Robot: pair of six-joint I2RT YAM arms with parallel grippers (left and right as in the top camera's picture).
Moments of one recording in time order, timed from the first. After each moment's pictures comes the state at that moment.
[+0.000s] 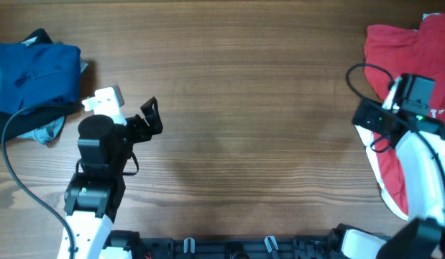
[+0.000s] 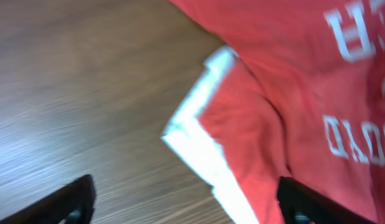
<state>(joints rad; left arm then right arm) -0.08 0.86 0.60 -0.20 0.02 -0.36 -0.32 1.39 0.94 -0.65 0.10 0.09</state>
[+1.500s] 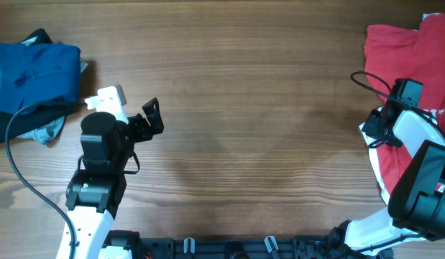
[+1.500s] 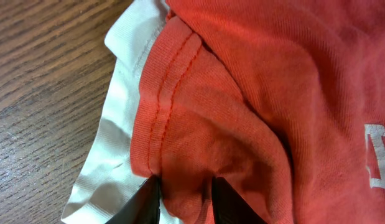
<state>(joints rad) -0.08 0.90 0.60 -0.20 0.02 -0.36 -0.39 1.76 0.94 -0.46 0.22 0.10</state>
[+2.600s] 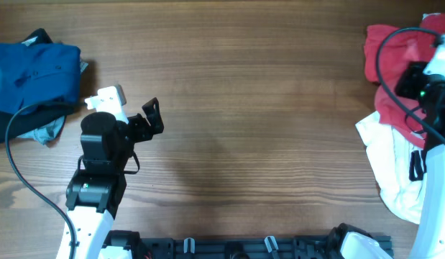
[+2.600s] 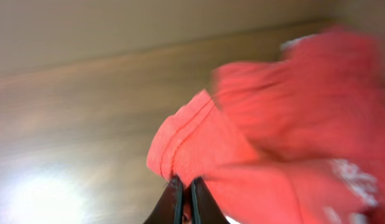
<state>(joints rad) -0.08 0.90 0.60 -0.20 0.02 -0.36 -0.38 1.25 1.23 -0.63 -0.25 -0.09</state>
